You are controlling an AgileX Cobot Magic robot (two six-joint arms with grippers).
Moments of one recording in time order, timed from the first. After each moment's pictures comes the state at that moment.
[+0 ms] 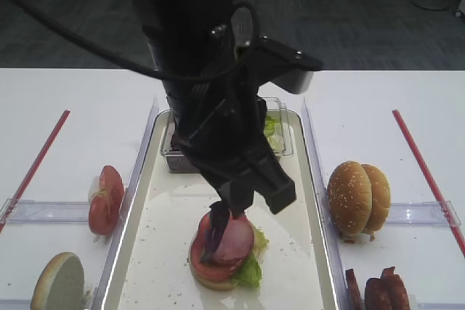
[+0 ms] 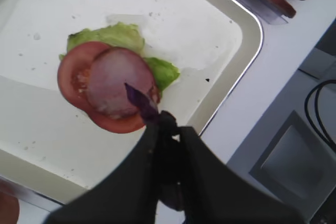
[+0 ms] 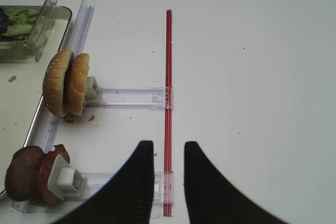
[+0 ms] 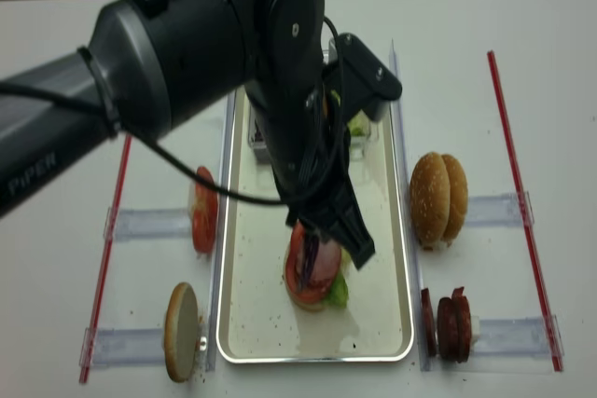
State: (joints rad) left arm -0.83 1.72 -1.47 -0.12 1.24 0.13; right arm -0.03 -0.02 -0.48 0.04 1.13 -0.04
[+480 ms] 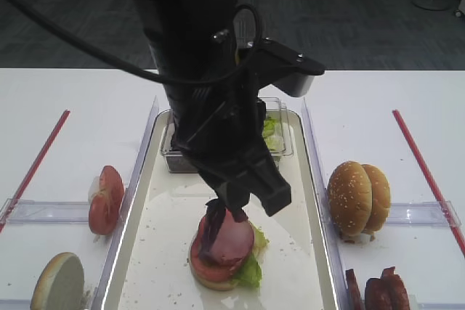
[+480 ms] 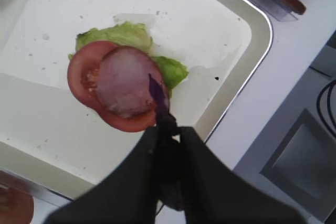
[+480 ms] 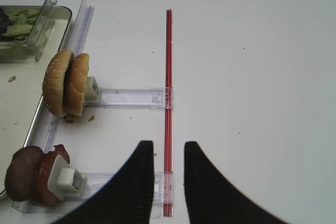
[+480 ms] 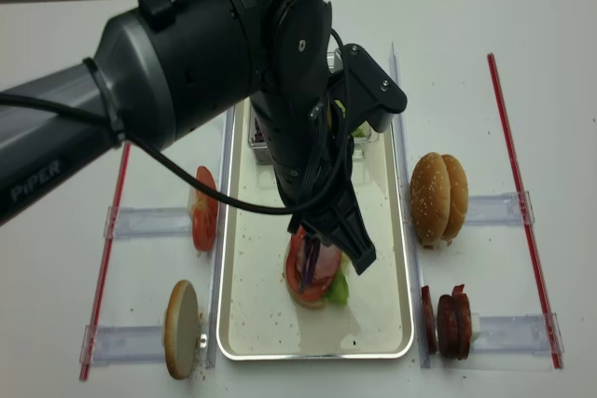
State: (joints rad) left arm -0.85 1.72 -1.47 -0.10 1.23 0.13; right arm -0.03 -0.02 -0.48 0.04 1.13 -0.04
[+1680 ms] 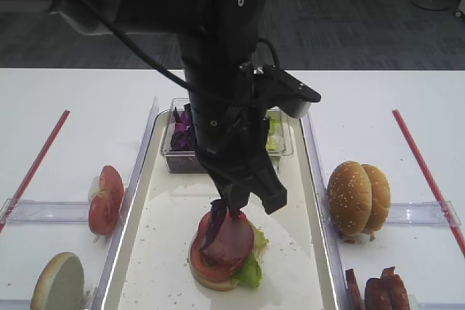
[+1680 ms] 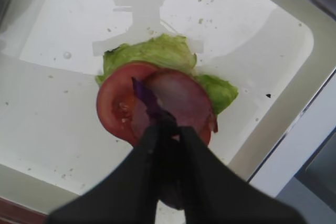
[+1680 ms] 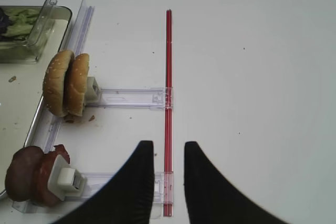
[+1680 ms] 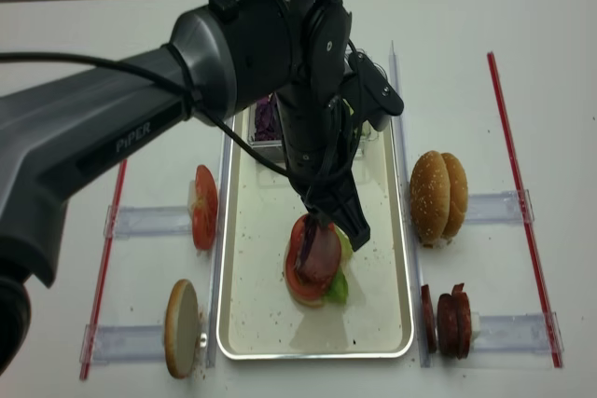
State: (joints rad) left arm -0.81 1.89 -1.55 -0.06 1.22 0.20; right arm -0.03 -0.02 -0.48 0.04 1.13 -0.04
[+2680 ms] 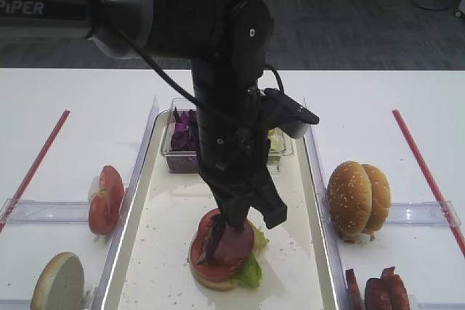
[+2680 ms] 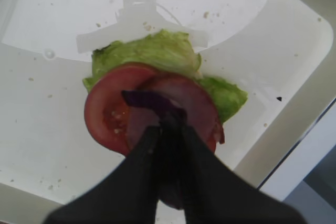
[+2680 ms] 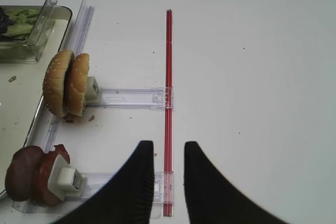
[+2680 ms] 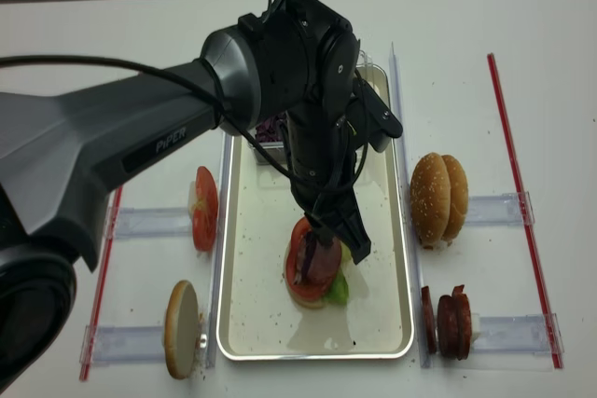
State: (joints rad) left arm -0.81 1.96 -1.56 -0.07 1.22 0.20; right arm -0.03 -0.02 -0.48 0.04 1.13 -0.04
